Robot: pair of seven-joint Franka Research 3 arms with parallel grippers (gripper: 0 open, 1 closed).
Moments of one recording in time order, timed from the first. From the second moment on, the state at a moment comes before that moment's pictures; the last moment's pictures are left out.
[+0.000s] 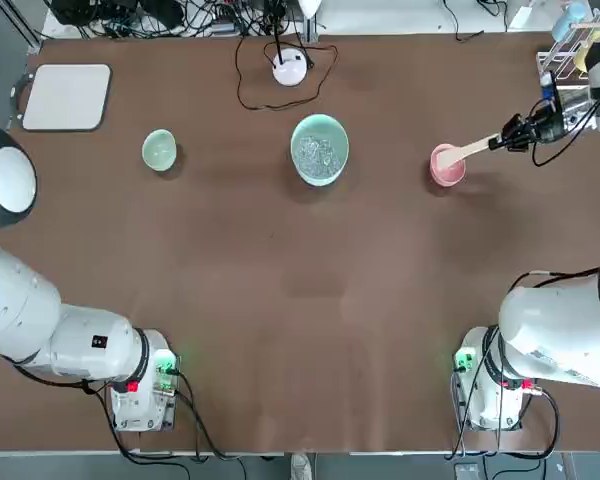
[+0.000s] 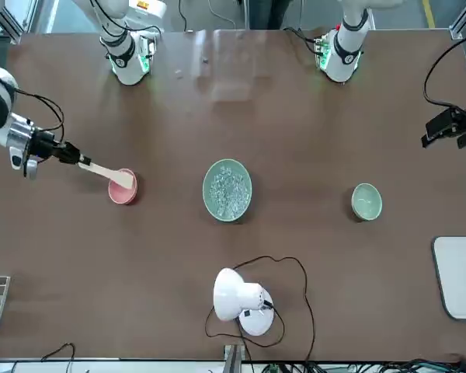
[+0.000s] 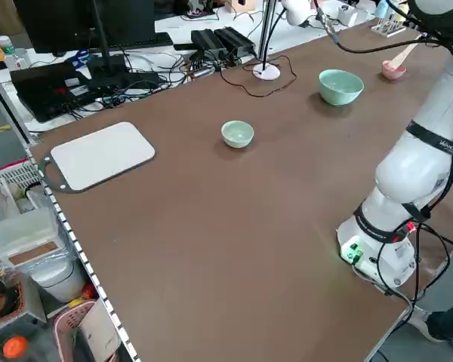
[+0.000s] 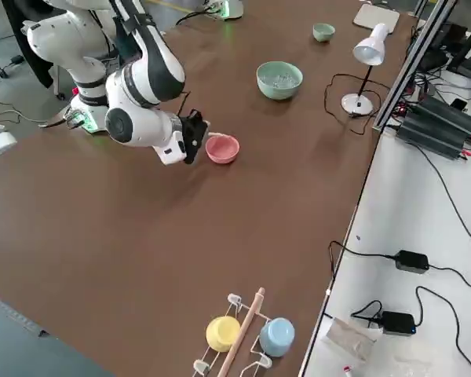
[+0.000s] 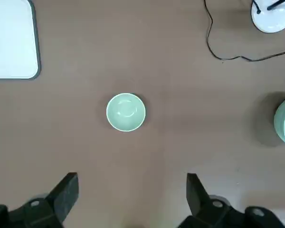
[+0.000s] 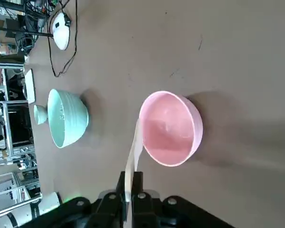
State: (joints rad) left arm -0.11 0.12 0.13 -1.35 -0.08 1.44 0.03; right arm -0.37 0.13 -0.11 -2.29 0.87 1.88 -0.85
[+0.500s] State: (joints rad) left arm -0.11 0.12 0.13 -1.35 -0.08 1.44 0.03; right arm -0.39 0.16 -0.11 -2.28 0.89 1.88 -0.87
